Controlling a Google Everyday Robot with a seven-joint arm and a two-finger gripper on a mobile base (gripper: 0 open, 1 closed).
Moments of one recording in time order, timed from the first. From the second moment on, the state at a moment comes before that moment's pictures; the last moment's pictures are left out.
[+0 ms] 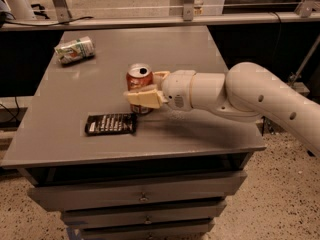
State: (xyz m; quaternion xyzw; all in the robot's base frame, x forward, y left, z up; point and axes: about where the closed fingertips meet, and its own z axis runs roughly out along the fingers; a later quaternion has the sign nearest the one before) arm 0.561 0.041 0.881 -0.41 0.66 0.35 0.52
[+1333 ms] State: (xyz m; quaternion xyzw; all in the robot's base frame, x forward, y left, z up) arm 0.596 -0.145 0.912 -0.38 0.67 0.26 0.59
